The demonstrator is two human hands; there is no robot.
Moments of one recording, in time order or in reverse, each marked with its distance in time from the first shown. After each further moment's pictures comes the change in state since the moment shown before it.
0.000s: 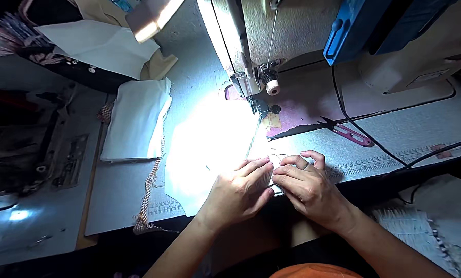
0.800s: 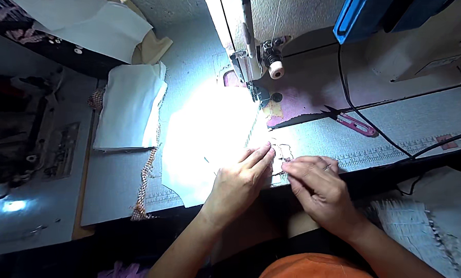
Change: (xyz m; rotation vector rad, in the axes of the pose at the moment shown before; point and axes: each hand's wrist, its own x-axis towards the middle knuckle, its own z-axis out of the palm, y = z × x) left_hand 0.005 0.015 0.005 0.135 0.034 -0.070; right_hand -0.026 -0.017 -0.002 0.153 0.185 0.261
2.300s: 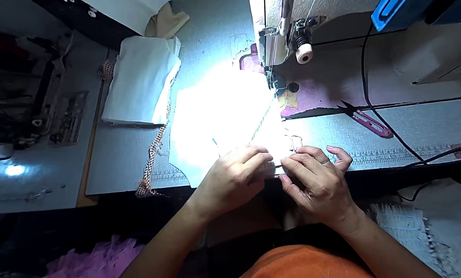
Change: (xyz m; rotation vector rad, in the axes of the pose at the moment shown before) left_hand -0.025 -0.009 -0.023 -0.158 -0.006 0.029; right_hand 0.009 -0.006 0.010 -0.263 -0.105 -0.162
